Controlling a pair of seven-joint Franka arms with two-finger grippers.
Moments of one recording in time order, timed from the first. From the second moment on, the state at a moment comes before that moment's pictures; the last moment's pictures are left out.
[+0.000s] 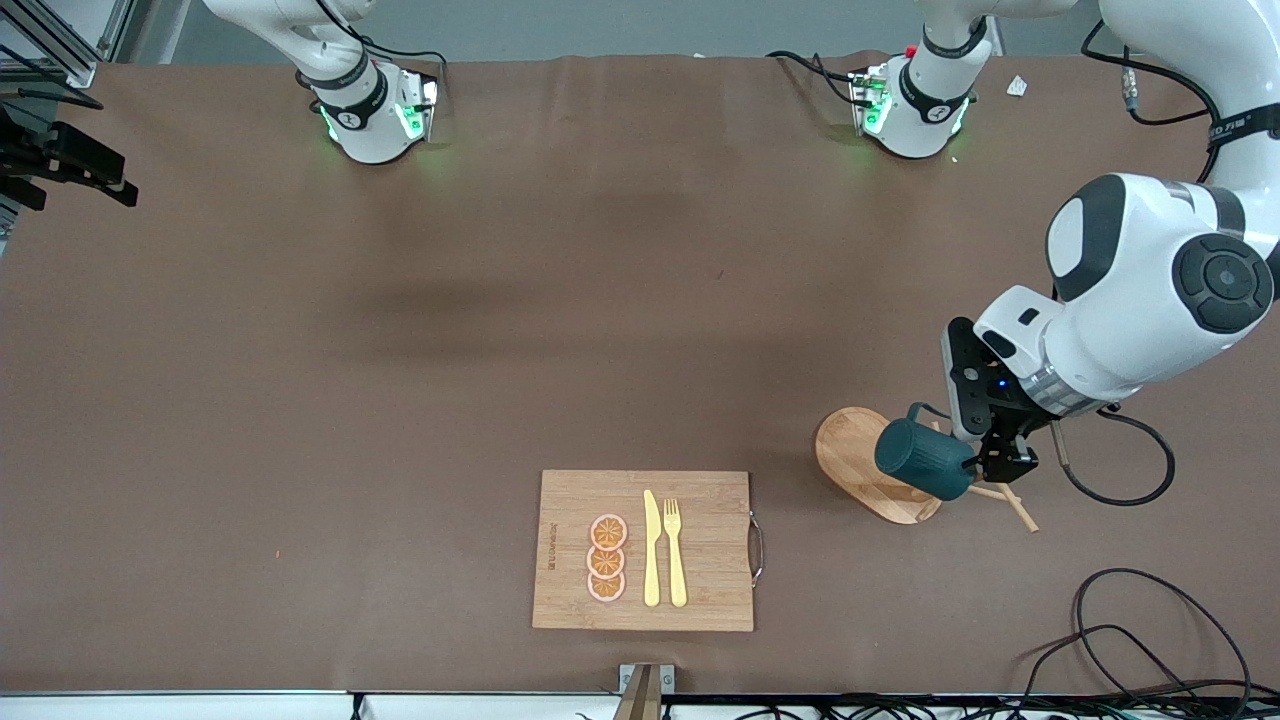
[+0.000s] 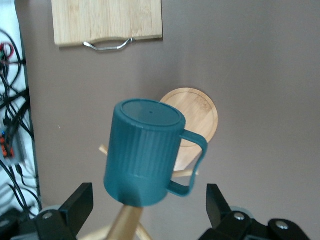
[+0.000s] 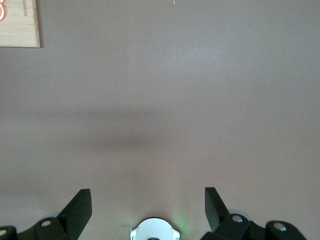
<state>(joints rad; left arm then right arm) -0.12 0.38 -0.10 -1.50 -0.04 1.98 1.49 0.00 -0.08 -0.05 -1.53 0.01 1.36 -0.07</state>
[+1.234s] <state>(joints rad) -0.10 0.47 -0.10 -1.49 -0.10 2.07 1.65 0.00 -0.08 -0.05 -1.53 0.01 1.35 -0.07</state>
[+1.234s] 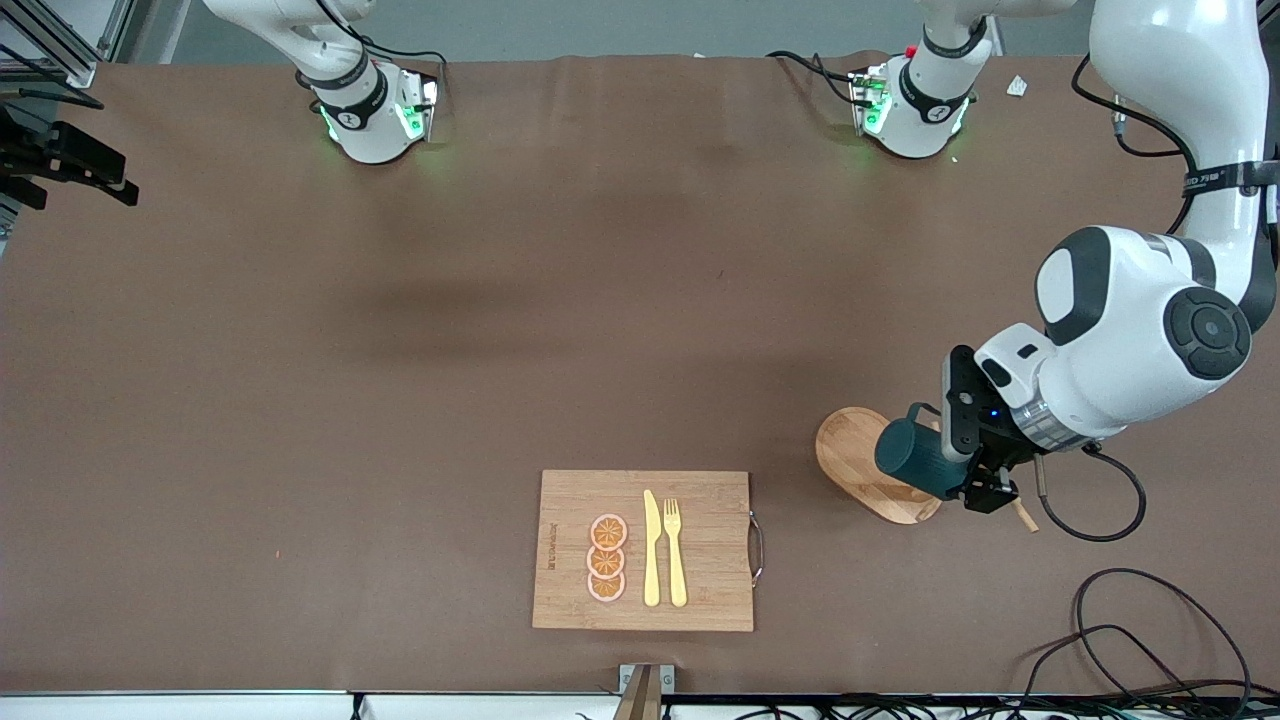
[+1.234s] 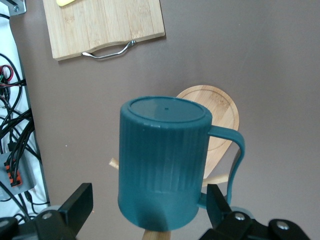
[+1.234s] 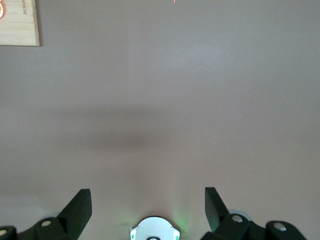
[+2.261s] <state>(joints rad) -0.07 0.50 -0.10 -1.49 -0.15 2.08 1.69 0.00 -0.08 -0.05 -1.53 0.01 1.35 -0.07</state>
